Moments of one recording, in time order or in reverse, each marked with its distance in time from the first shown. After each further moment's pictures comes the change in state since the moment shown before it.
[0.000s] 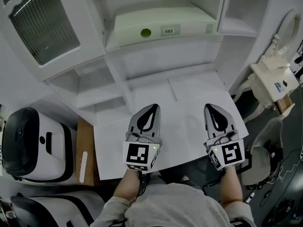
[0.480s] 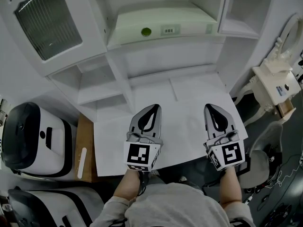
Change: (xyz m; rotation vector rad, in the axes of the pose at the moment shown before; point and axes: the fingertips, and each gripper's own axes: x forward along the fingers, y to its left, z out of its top) left arm -0.003 -0.012 0.002 0.006 -0.003 0.030; right arm -0.005 -0.005 0.002 0.009 -0.015 0.032
